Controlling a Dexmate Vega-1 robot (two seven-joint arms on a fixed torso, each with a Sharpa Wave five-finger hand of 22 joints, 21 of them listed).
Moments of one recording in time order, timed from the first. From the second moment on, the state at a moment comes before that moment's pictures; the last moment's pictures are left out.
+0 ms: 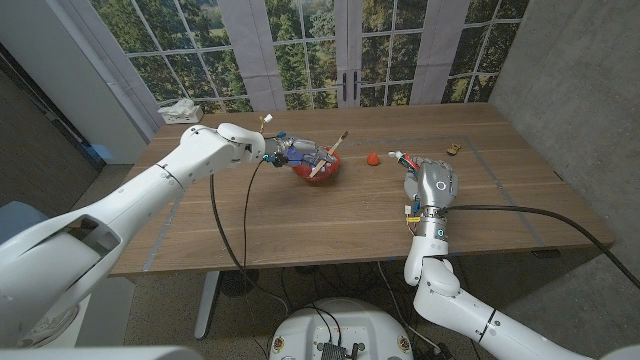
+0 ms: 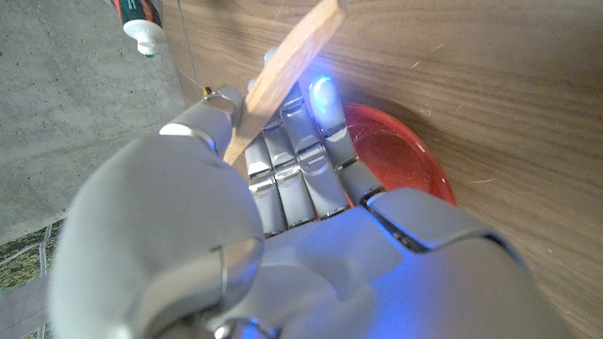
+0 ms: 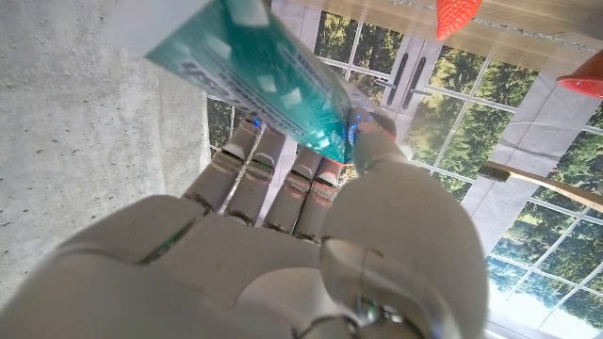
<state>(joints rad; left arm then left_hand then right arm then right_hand) 0.45 0.72 0.67 -1.66 -0.61 0.61 -0.33 1.06 0.04 0.56 -0.18 0.19 0.96 0.08 0.27 0.53 1.03 -0.01 0.52 0.76 1.08 -0.13 0.60 0.73 0.57 -0.05 1.57 0.38 -1.06 -0.55 -0.76 -1.83 -0.72 -0.89 -0.95 0.98 0.11 0.44 -0.17 0.21 0.92 -0.14 0.39 0.20 0.94 -0.20 0.53 0.54 0.74 -0.08 0.66 0.68 0.63 -0.06 0.32 0.20</state>
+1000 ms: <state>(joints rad) 0.39 0.72 0.72 -1.64 -0.56 0.61 -0.42 1.06 0.04 0.56 -0.18 0.19 0.96 0.08 0.26 0.53 1.03 -0.01 0.52 0.76 1.08 -0.13 0.60 0.74 0.56 -0.05 1.57 0.37 -1.05 -0.60 -0.79 -1.88 -0.87 -0.90 -0.86 0.98 0.11 0.44 -0.17 0.21 0.92 -0.15 0.39 0.20 0.94 -0.20 0.53 0.56 0.75 -0.08 0.64 0.69 0.63 -0.06 0.33 0.20</state>
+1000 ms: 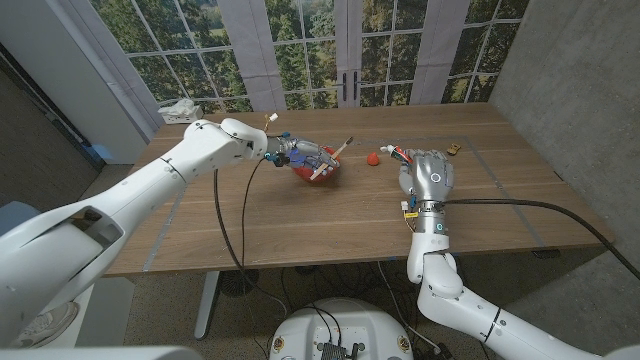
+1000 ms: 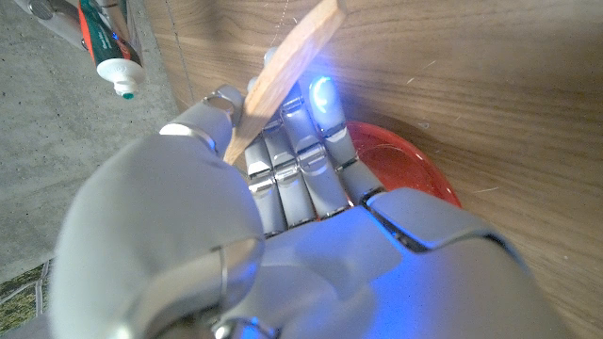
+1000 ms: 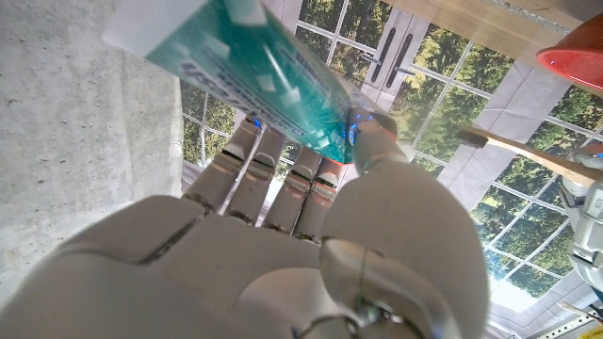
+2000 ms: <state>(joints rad) 0.32 0.66 0.78 -1.53 -0.51 0.56 -0.56 1.06 0.04 0.56 -0.18 0.19 0.96 0.08 0.25 0.54 1.03 -0.01 0.51 0.77 1.08 -0.13 0.60 0.74 0.56 -0.05 1.57 0.37 -1.02 -0.63 -0.80 -1.89 -1.02 -0.86 -0.74 0.98 0.11 0.44 -0.17 0.20 0.92 -0.15 0.39 0.20 0.94 -0.20 0.52 0.57 0.75 -0.08 0.63 0.70 0.63 -0.06 0.34 0.20</state>
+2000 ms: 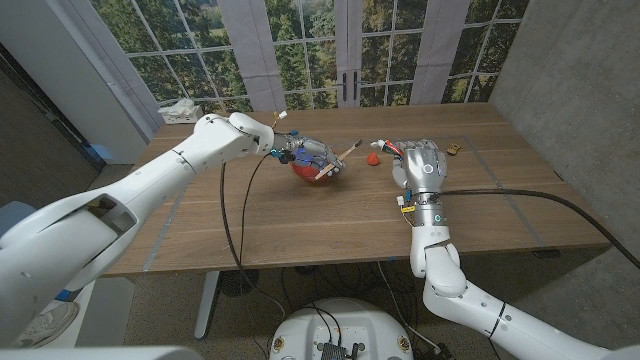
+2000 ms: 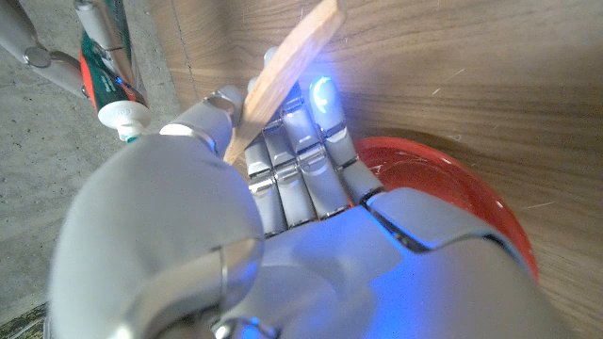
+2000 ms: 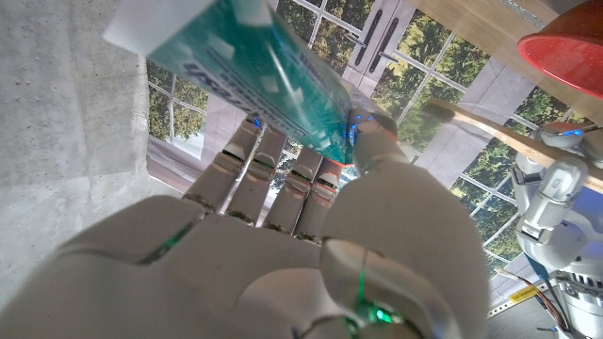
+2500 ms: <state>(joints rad) 0.30 0.62 0.79 -1.46 -0.52 0.52 -0.64 1.06 0.04 0.56 -0.18 0.19 0.96 0.08 0.25 0.54 1.03 -0.01 0.51 0.77 1.08 -0.13 0.60 0.74 0.56 -0.05 1.57 0.37 -1.00 -0.64 -0.80 -1.88 -1.08 -0.83 -0.69 0.98 0.11 0.44 -0.17 0.20 0.92 -0.16 0.39 0.20 0.94 -0.20 0.52 0.57 0.76 -0.08 0.62 0.71 0.63 -0.06 0.34 0.20</state>
